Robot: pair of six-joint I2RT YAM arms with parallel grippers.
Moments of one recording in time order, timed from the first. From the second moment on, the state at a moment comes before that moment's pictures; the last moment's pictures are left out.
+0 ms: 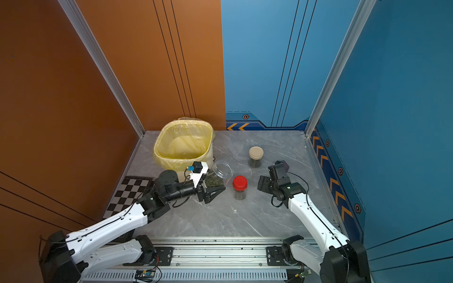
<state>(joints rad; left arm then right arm) -0.79 1.04 0.70 0.27 0.40 -0.12 0.31 1.12 0.74 -0.57 0.11 0.52</state>
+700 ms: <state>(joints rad) -0.86 0.96 0.66 0.26 0.34 -0.13 0.38 1.47 0.64 -0.23 0.32 0.54</state>
